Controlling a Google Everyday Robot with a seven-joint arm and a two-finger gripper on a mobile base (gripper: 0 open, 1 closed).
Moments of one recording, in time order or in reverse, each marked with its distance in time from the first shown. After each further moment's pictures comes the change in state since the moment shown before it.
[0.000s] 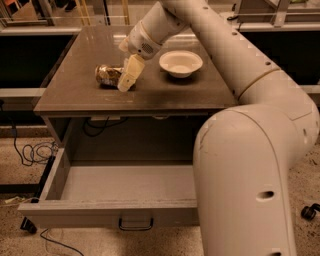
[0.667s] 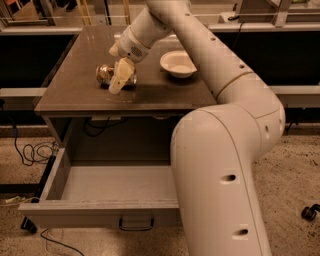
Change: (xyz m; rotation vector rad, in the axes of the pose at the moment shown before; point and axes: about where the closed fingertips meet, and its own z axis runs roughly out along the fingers) arm -0.005 -0.014 0.036 -0.050 -0.007 -0.006
